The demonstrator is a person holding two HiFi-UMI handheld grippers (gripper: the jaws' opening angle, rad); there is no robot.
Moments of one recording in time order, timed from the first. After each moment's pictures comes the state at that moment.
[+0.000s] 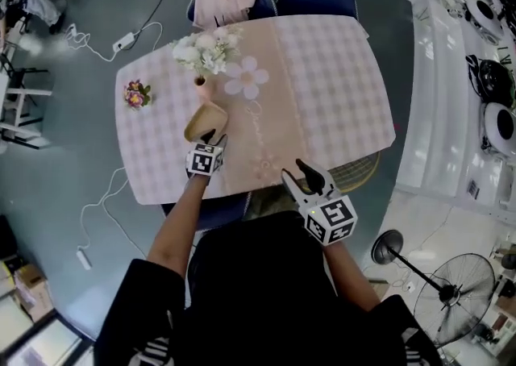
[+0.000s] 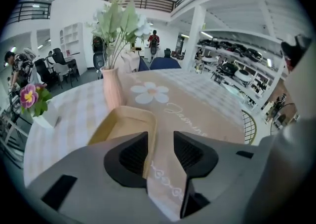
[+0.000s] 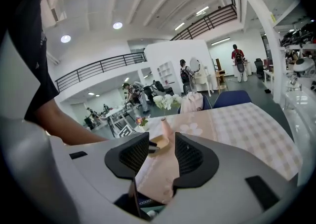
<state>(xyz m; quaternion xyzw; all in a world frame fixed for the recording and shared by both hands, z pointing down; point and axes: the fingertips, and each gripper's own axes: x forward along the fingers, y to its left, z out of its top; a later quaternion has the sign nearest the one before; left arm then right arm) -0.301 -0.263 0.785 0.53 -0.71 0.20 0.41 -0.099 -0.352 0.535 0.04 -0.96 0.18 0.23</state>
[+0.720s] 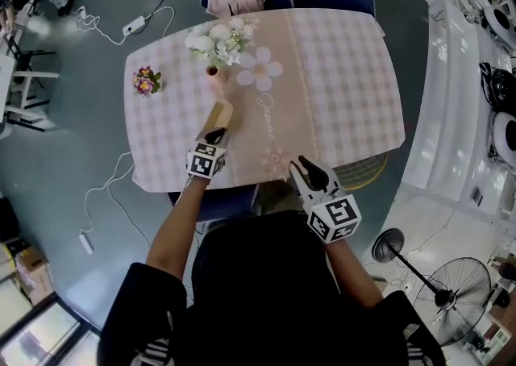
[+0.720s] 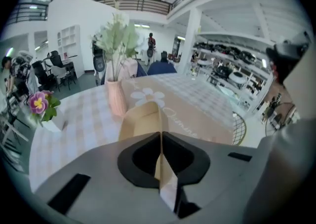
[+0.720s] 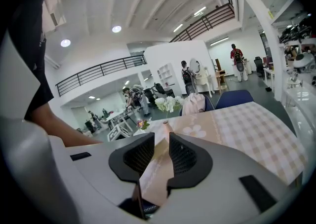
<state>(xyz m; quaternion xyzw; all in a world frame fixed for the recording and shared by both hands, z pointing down) -0.292 -0.246 0.743 0.56 -0.71 0.19 0.39 -0.114 -0.350 0.533 0.04 -0.96 0.19 0.22</state>
